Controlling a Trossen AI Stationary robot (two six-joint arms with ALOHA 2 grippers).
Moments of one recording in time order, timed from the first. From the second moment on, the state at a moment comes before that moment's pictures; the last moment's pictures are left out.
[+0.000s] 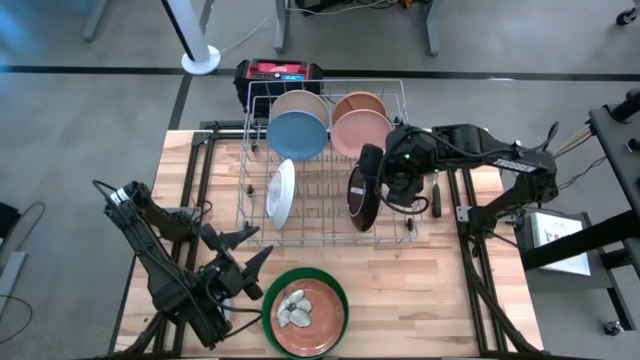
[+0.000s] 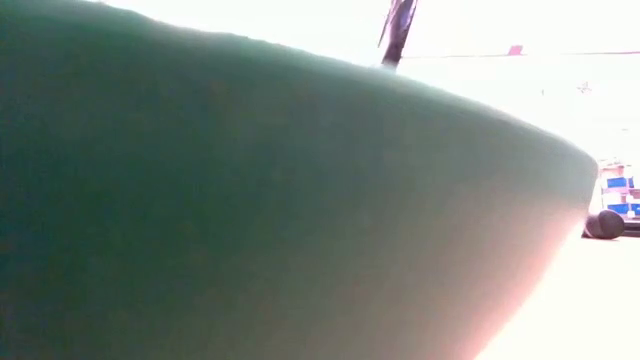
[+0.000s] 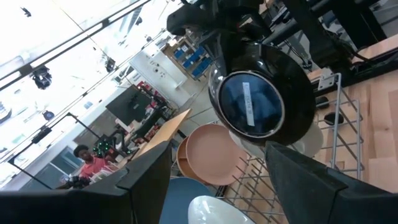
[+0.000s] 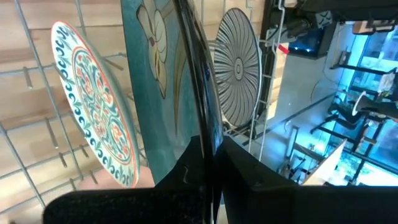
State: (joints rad) left arm -0.88 1.65 1.59 -1.54 -1.56 -0.90; right arm -0.03 1.49 1.82 -1.18 0.10 -1.64
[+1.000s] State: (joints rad) left arm -0.88 1.65 1.59 -1.54 -1.54 -0.88; right arm -0.09 1.58 1.83 -1.15 0.13 -1.69
